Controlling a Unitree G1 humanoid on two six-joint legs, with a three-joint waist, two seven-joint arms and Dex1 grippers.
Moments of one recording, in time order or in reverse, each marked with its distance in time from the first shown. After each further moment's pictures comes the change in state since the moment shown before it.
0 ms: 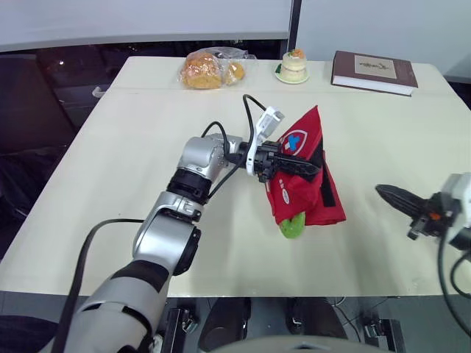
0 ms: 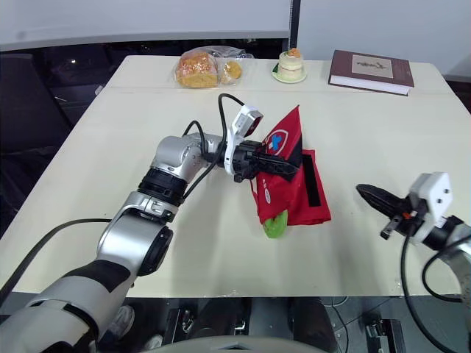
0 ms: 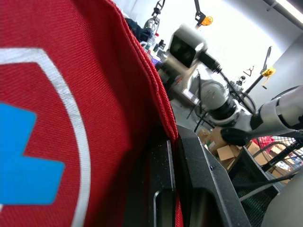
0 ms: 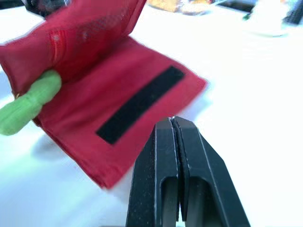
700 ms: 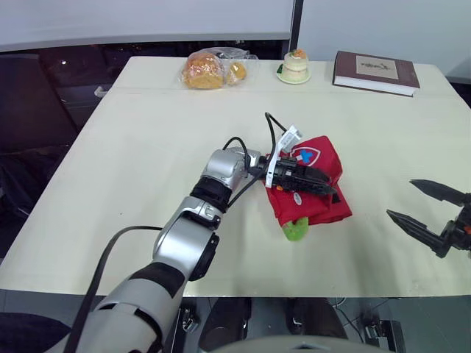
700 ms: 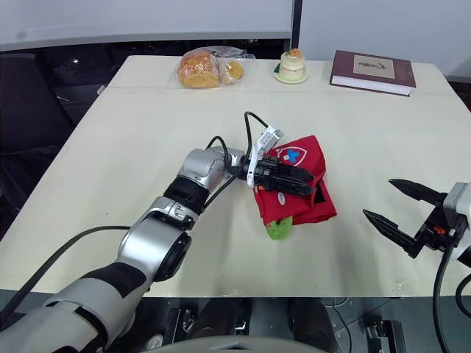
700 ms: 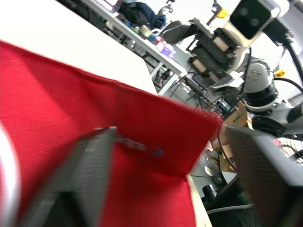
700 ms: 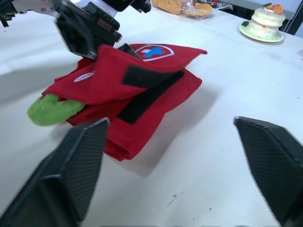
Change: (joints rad) left arm 0.005 -0.109 -0.020 0.123 0.104 -0.095 0.047; right arm 0.122 -0.059 -0.122 -0.050 0.083 -0.019 0.059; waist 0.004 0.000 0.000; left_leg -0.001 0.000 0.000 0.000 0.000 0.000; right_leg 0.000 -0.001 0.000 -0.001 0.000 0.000
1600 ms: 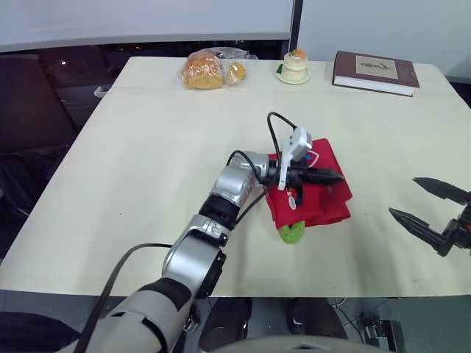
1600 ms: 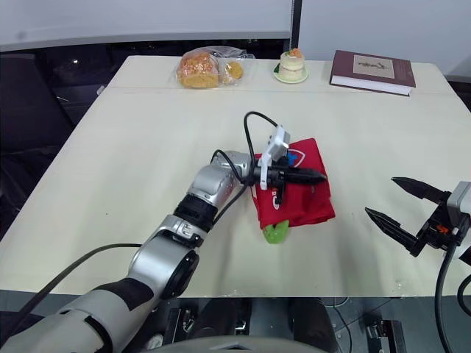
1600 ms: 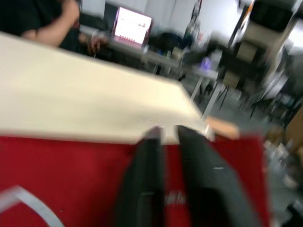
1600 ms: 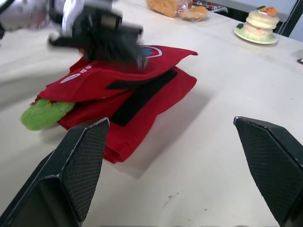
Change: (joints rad) left arm 0.164 -0.084 -0.039 -0.141 0.160 -0.438 0.181; right arm -0.002 -0.005 0.000 0.020 0.004 -0.025 -0.010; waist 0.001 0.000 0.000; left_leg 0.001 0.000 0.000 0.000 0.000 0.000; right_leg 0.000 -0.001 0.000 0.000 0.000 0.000
